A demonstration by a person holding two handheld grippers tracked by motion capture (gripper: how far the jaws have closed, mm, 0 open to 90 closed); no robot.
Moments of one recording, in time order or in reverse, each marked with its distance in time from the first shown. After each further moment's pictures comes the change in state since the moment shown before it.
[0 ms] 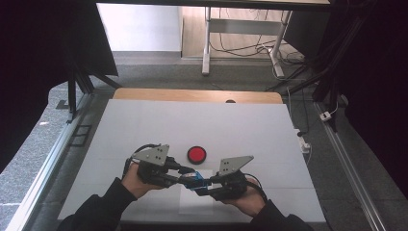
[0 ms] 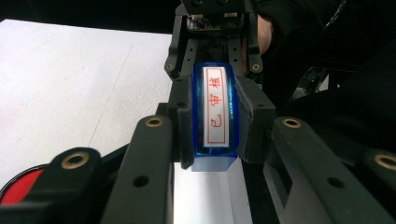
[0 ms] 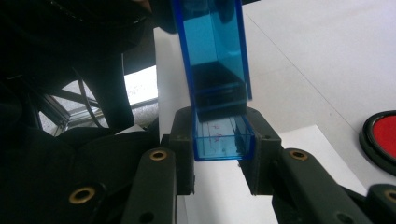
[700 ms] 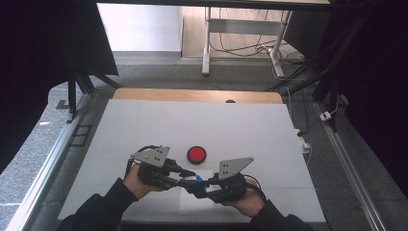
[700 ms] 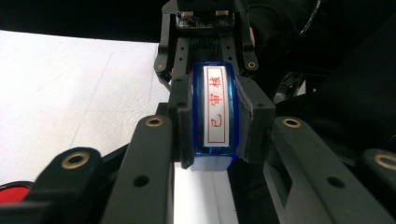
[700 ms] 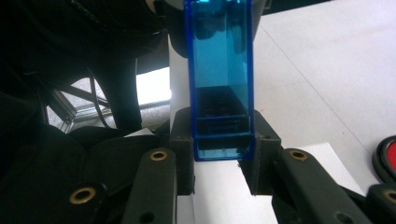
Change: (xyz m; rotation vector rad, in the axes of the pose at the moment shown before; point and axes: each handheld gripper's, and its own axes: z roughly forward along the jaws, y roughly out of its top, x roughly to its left) left arm 0.002 -0.005 0.003 -0.043 -0.088 0.000; right arm 0.008 0.005 0.000 -0.027 0.038 -0.069
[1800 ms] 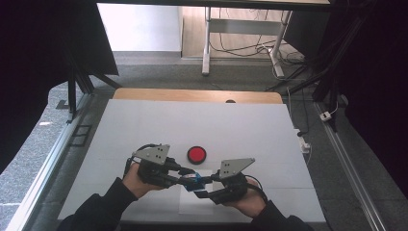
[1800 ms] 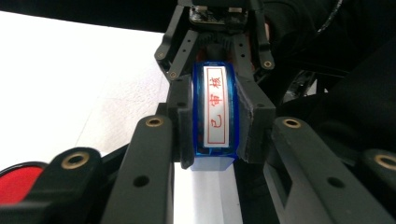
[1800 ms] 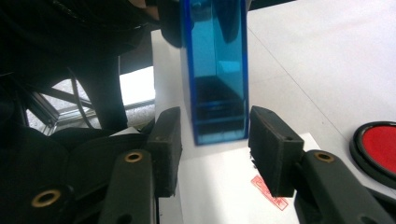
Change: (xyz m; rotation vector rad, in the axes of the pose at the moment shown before) left arm 0.001 0.003 -0.004 0.036 0.063 -0.045; right arm -0.001 -0.004 -0.002 0.009 -0.073 0.029
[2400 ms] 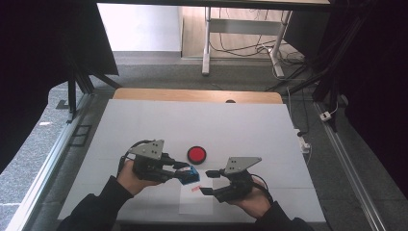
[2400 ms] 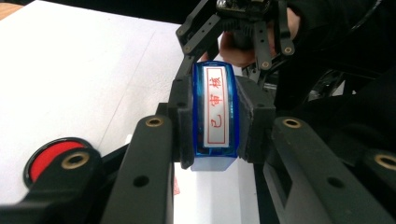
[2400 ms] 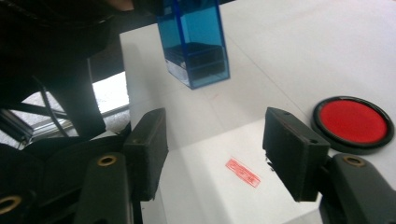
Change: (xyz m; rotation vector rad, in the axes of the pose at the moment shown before) left arm 0.002 0.001 -0.013 0.032 0.104 -0.034; right arm -0.005 -0.004 -0.013 0.005 -0.121 0.077
